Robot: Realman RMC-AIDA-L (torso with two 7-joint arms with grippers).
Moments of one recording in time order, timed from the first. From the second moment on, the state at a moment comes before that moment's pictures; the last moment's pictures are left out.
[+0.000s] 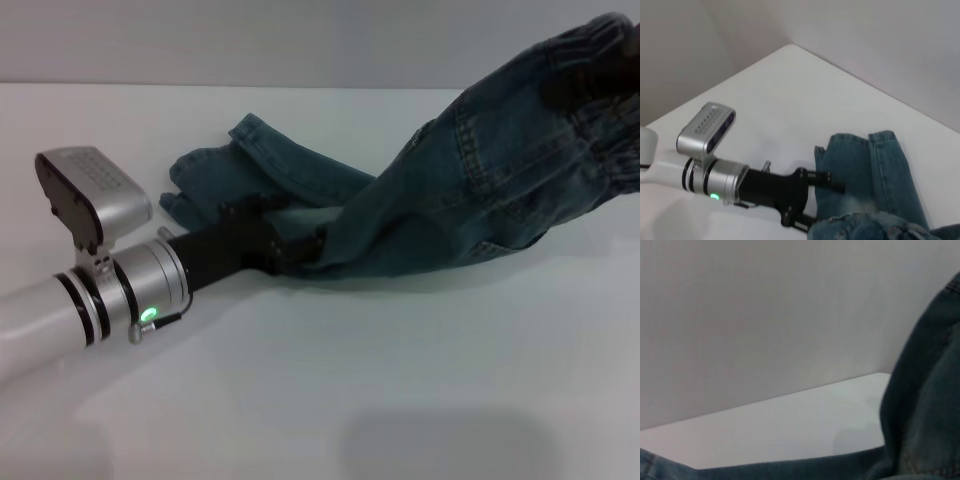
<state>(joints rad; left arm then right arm) -0.70 -2.08 0.96 0.00 1.32 1.10 -0.79 0.85 1.96 -0.65 -1.45 -2.31 -2.07 2.38</state>
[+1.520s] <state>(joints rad) -0.72 -2.08 0.91 -0.20 1.47 1.26 -0.77 0.84 1.98 -0.67 -1.24 -2.24 -1.96 2.28</state>
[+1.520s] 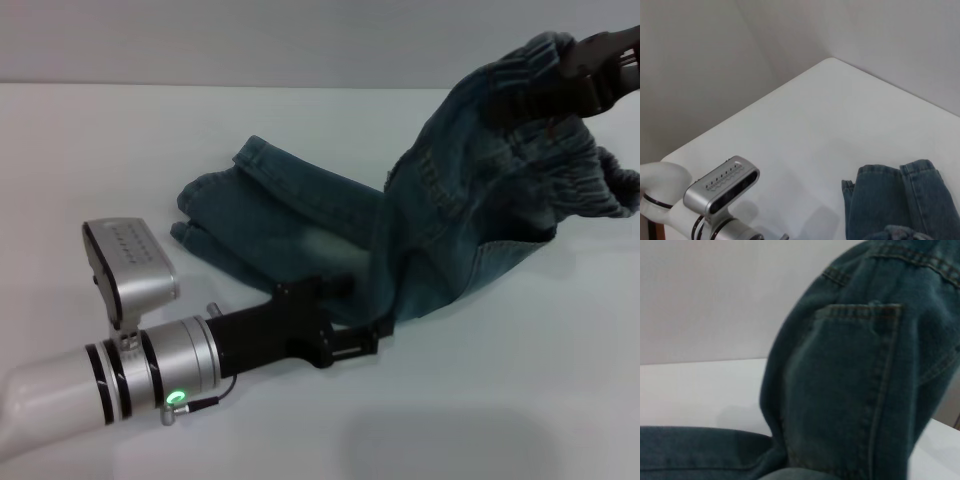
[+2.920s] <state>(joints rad) -0.71 -2.08 0.49 -0.27 1.96 1.21 -0.76 0.89 1.96 -0.74 -1.11 -2.25 -1.83 2.24</state>
